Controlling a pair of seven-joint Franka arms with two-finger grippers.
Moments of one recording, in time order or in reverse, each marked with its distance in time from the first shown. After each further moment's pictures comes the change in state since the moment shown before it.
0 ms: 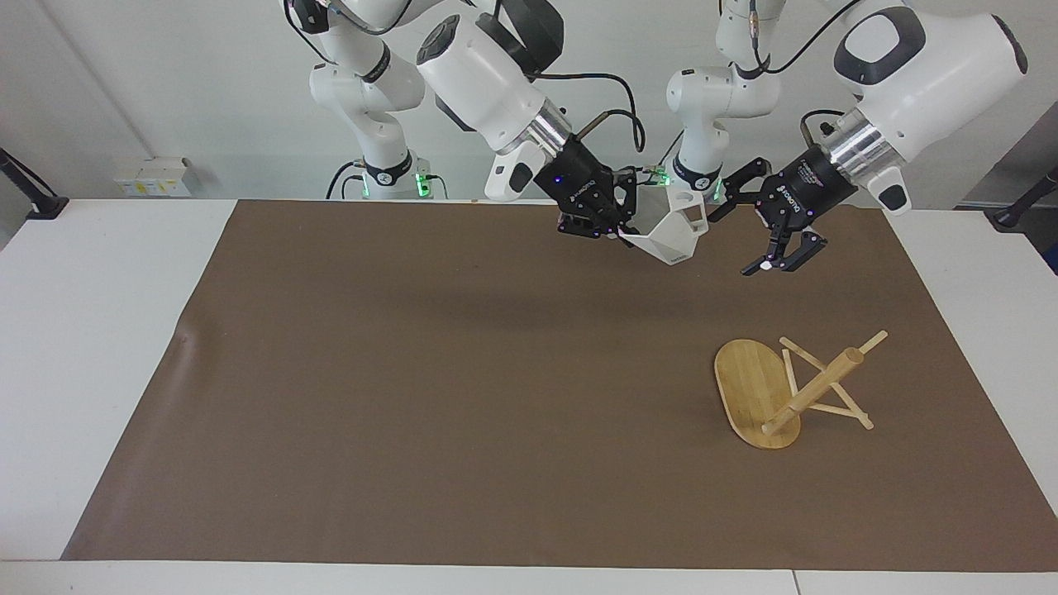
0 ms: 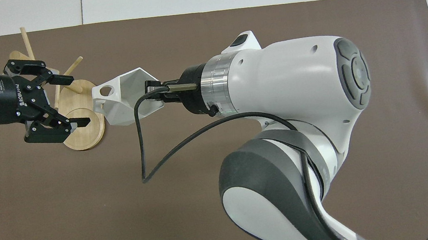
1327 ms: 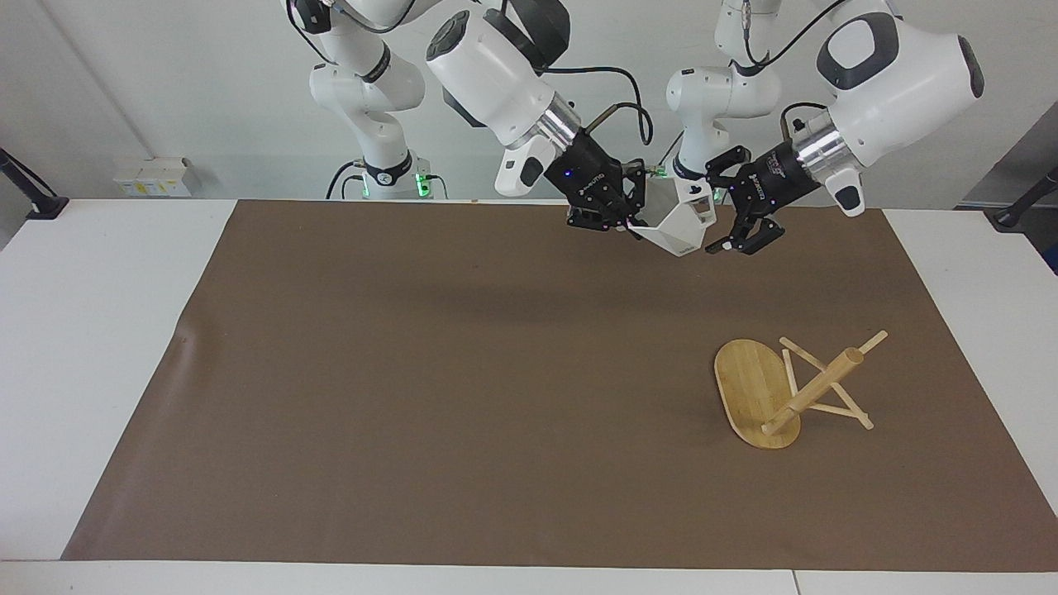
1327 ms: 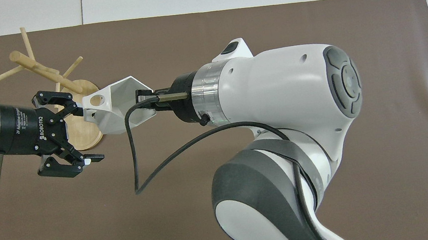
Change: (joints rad) left arm -0.011 -0.080 0.004 -0.142 -0.071 -0.069 0.145; right arm 0.003 0.000 0.012 0.000 0.000 0.000 0.011
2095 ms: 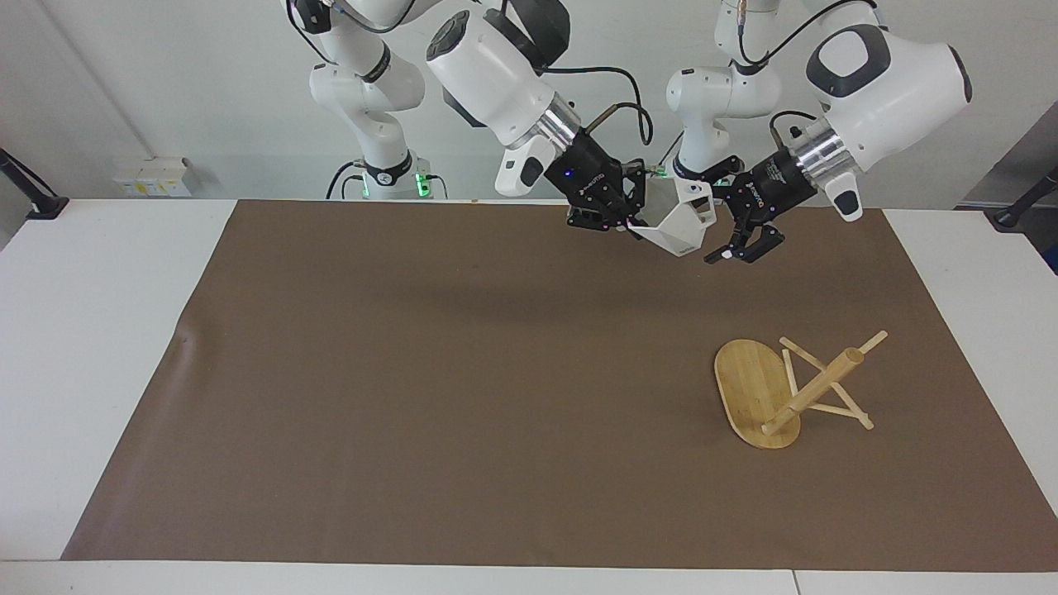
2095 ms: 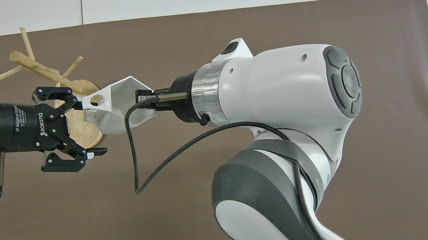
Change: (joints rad) left arm -0.005 -0.030 -0.009 -0.083 -0.081 0.148 0.036; right arm 0.000 0.000 0.000 0.000 0.000 0.000 0.000
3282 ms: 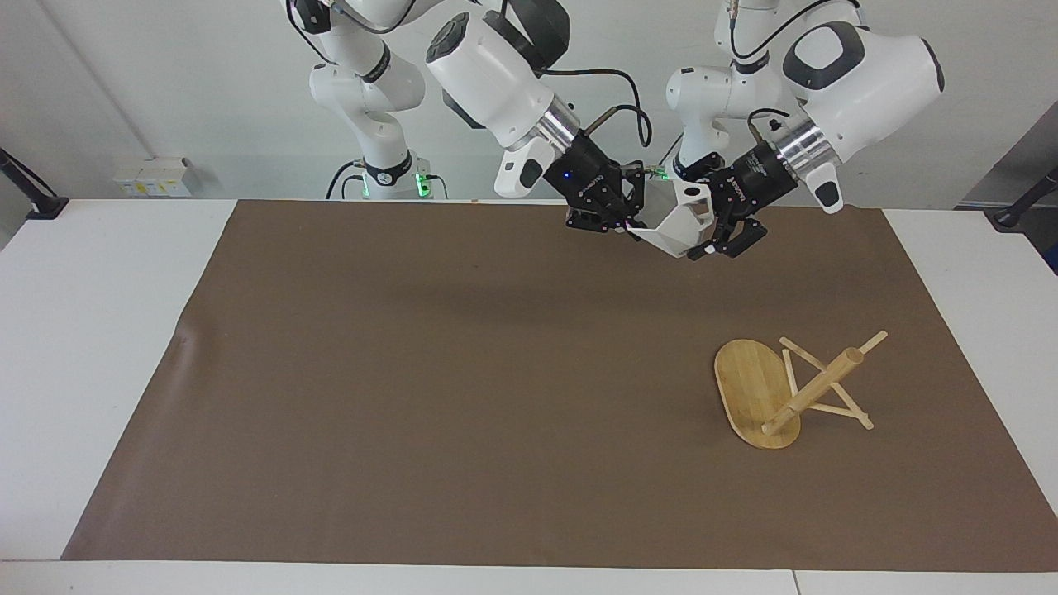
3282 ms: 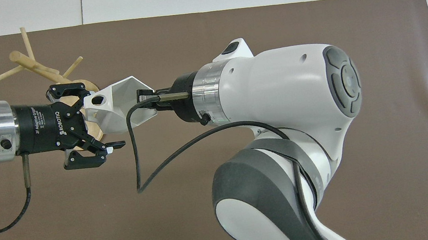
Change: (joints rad) left arm -0.052 -0.039 -0.004 -0.055 -0.031 0.103 0.001; right arm -0.001 0.000 0.000 -0.004 0.000 0.000 0.000
